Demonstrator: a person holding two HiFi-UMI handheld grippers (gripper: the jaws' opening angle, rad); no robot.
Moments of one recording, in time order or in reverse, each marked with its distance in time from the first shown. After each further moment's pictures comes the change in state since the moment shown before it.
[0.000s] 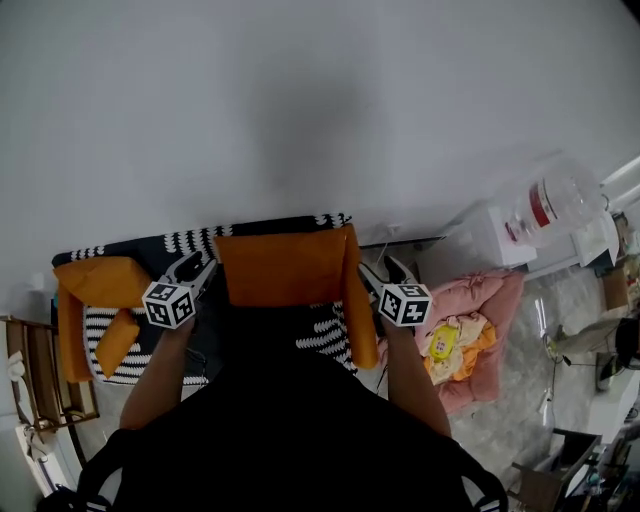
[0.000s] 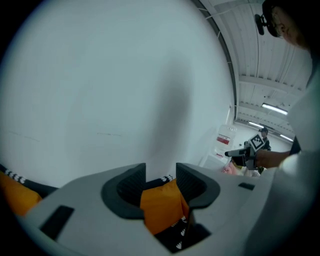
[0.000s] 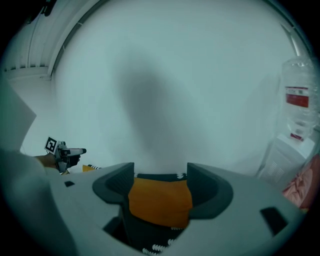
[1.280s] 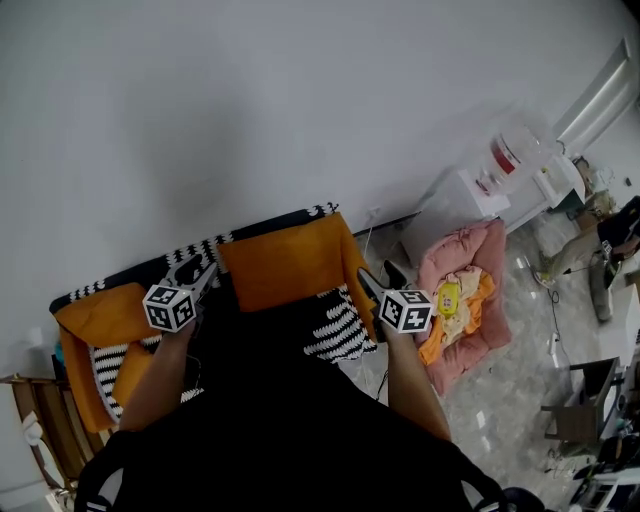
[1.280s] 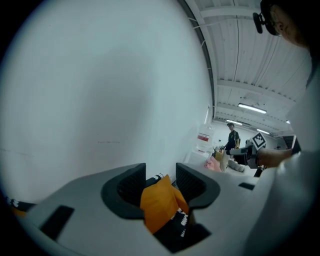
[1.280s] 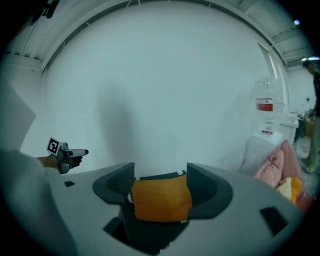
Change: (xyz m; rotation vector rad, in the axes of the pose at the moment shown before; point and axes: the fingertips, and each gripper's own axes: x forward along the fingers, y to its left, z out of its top) left arm -0.062 0.036 0.007 0.106 -0.013 -0.222; right arm -0.083 0.120 -0.043 0.064 -0.122 -0.202
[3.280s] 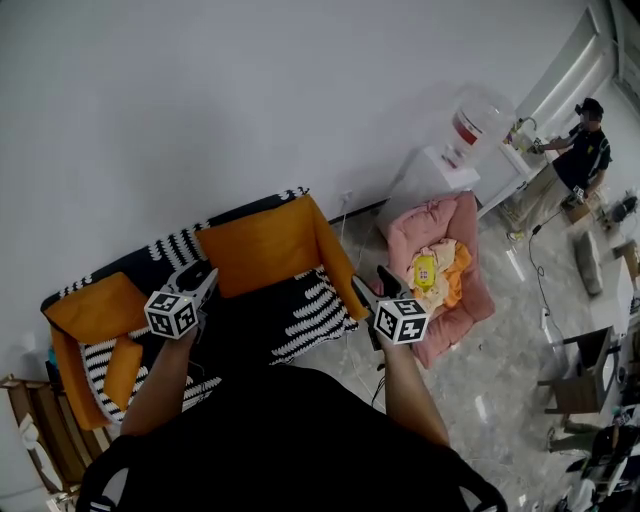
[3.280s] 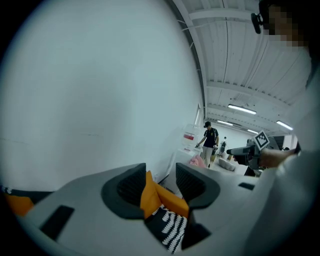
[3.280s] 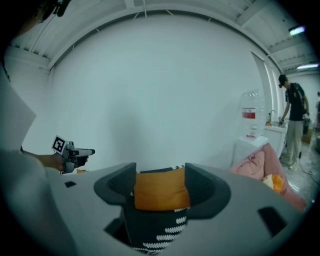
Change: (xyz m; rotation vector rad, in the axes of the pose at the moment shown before) left arm -0.039 -0.117 -0.033 0.016 -0.005 -0.086; right arm -0.142 0.003 -0.041 -0.029 -0.047 -0.037
